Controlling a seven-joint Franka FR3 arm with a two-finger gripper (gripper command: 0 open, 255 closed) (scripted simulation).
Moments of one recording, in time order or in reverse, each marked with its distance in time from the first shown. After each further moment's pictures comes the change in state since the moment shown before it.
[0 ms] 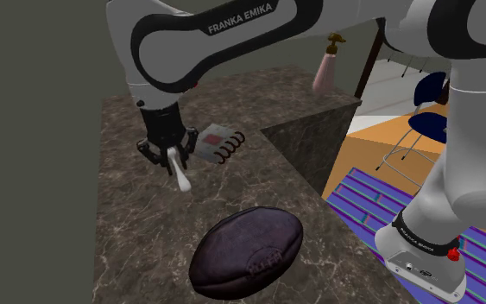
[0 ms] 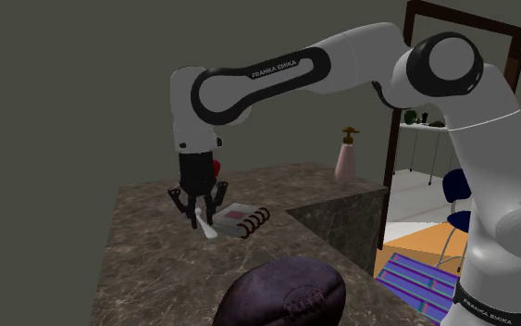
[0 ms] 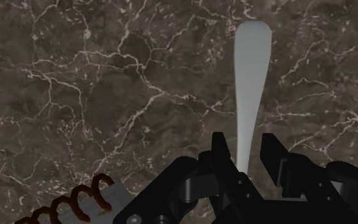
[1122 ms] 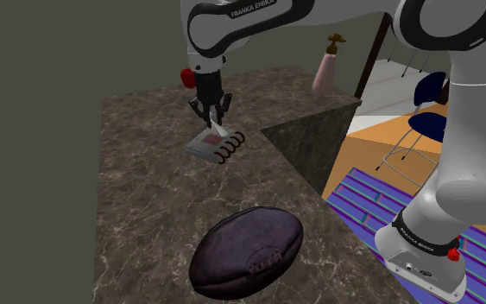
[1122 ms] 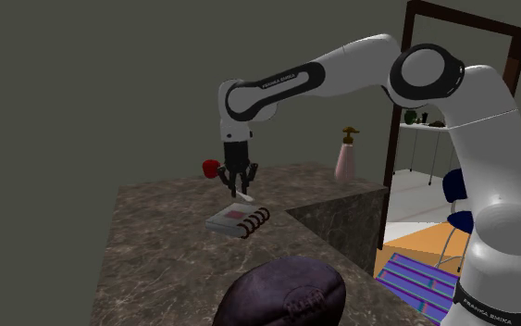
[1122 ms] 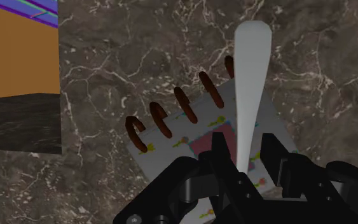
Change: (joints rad) arm -0.250 0.005 -0.106 0.013 0.006 -0.030 -0.350
